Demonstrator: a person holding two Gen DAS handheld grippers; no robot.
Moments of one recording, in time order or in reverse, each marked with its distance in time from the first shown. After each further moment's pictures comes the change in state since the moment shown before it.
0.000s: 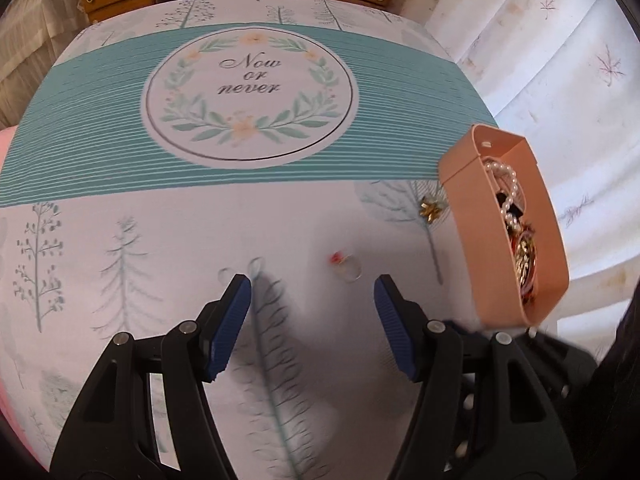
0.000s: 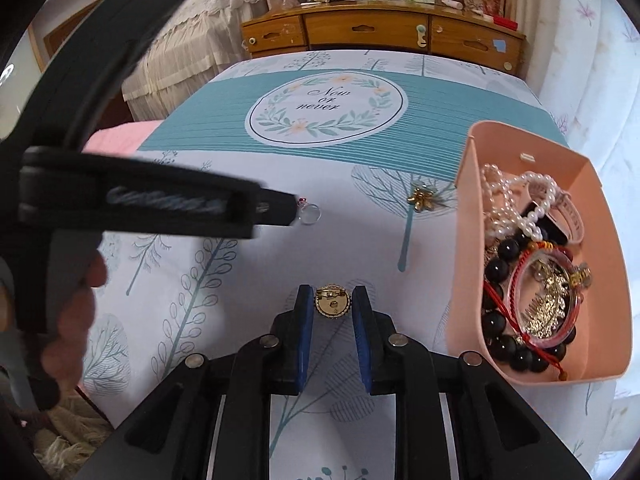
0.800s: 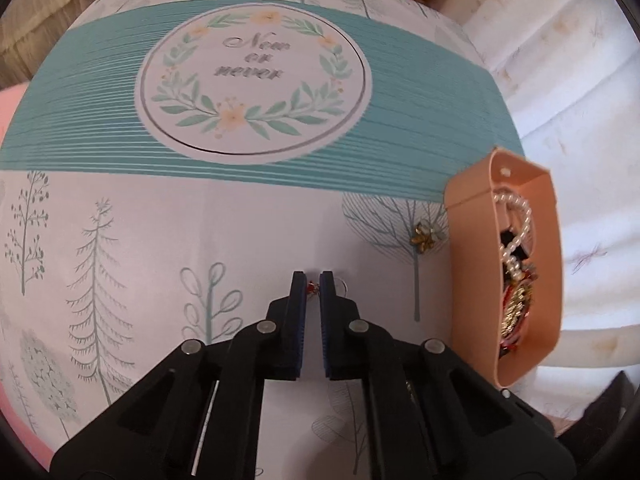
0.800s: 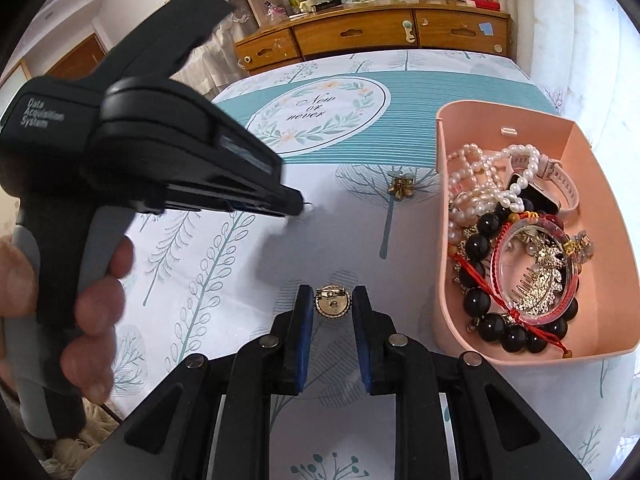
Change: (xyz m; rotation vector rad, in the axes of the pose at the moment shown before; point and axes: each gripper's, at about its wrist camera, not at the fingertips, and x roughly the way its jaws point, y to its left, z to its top) left arm 0.014 -0.013 0.018 -0.167 0.072 0.035; right arm -0.018 -0.030 -0.016 0.101 -0.029 0.088
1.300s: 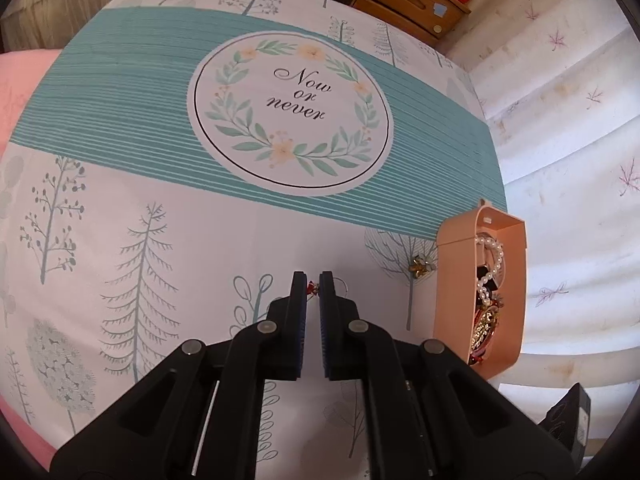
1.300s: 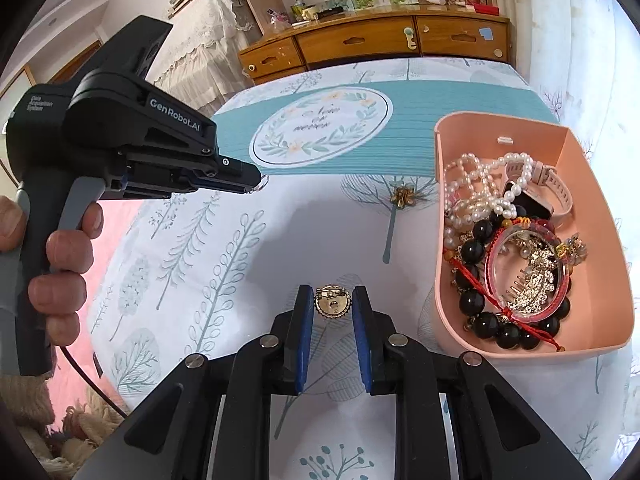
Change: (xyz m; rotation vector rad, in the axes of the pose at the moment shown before) left arm -0.044 0.041 0.008 -0.103 -0.043 -0.081; right arm -0.018 0.003 0.000 0.000 -0.027 0.019
